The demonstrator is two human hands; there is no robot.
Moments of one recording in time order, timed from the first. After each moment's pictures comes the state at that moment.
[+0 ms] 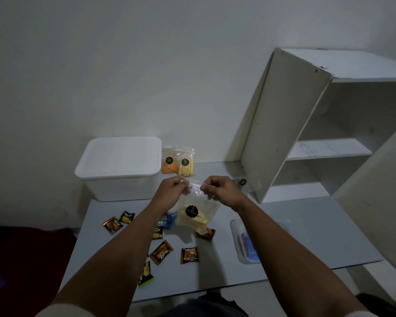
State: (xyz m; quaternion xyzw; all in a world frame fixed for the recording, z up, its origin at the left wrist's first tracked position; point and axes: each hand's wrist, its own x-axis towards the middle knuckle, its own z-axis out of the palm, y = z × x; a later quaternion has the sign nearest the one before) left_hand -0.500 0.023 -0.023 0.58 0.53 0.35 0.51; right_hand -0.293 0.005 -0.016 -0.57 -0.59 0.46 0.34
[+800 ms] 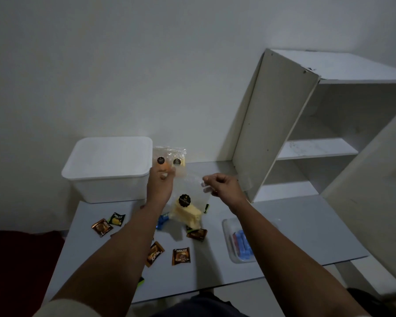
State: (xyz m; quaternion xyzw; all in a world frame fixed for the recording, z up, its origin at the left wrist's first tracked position) left_hand -0.482 0.039 -0.024 0.50 0.62 0.45 0.41; right_hand -0.277 -0.007 -0.011 -0.58 -0.46 0.48 0.47
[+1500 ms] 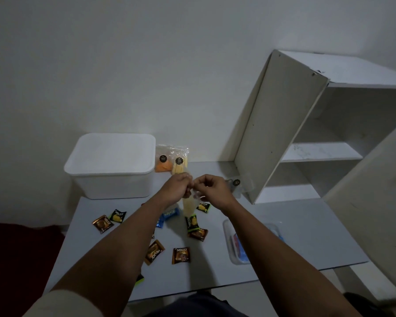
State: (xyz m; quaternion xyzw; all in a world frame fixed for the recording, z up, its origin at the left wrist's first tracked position) left_hand -0.470 0.037 -0.010 0.58 0.50 0.28 0.58; right_hand -0.312 -0.004 -0.010 -0.58 -0.52 0.47 0.41
